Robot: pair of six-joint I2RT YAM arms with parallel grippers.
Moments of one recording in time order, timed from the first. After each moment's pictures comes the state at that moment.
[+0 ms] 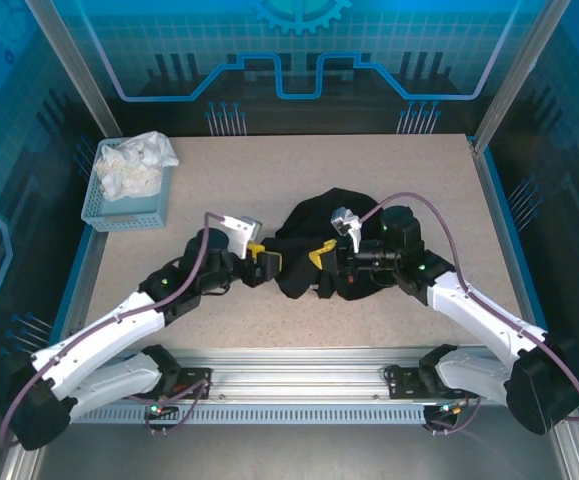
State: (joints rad) left arm -0.68 0.97 0.69 -0.22 0.12 -0.38; right arm 0.50 1.10 0.71 0.01 -0.83 0.10
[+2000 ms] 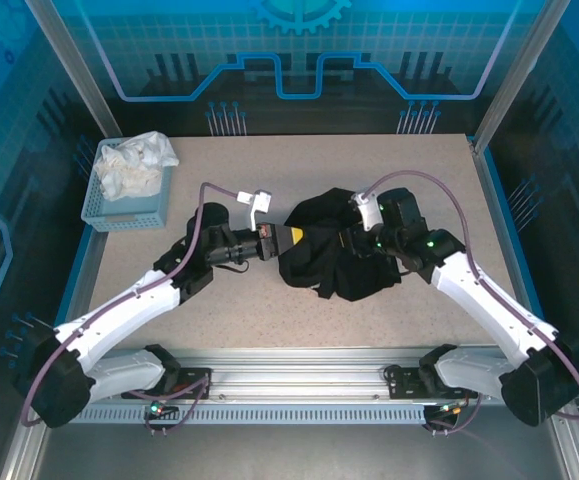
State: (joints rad) left arm -0.60 1.14 0.80 0.14 0.53 -0.80; right arm 0.49 1.13 0.98 -0.58 -0.12 0.08
